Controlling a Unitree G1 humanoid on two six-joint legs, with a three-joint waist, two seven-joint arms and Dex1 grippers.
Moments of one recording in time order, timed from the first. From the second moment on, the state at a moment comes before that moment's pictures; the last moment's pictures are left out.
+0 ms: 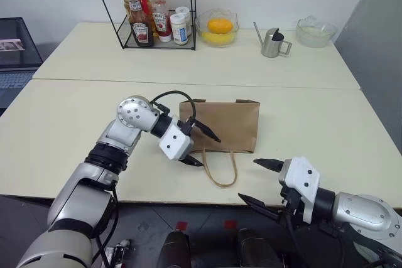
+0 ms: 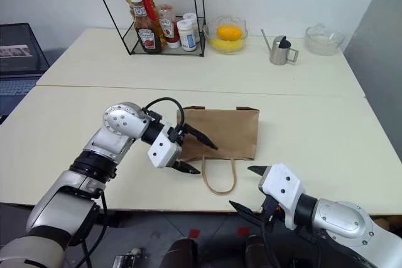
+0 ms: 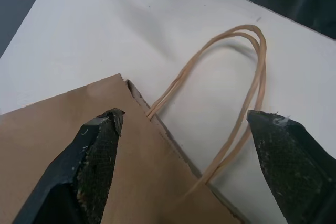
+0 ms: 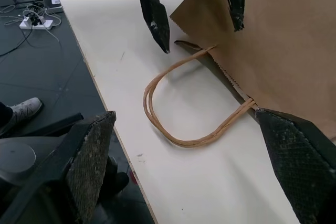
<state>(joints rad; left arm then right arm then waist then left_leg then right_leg) -0.84 0.59 -0.38 0.50 -0.15 -0.77 -1.61 0.15 -0.92 0.07 -0.98 0.68 0.64 0.36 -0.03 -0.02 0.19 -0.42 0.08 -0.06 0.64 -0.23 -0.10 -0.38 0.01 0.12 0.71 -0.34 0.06</state>
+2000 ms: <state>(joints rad) -0.82 0.58 -0.36 0.34 -0.18 -0.30 -1.45 0.11 -0.96 0.29 -0.73 0.00 0.17 0.61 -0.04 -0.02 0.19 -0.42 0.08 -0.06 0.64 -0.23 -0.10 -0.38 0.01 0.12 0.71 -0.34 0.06</state>
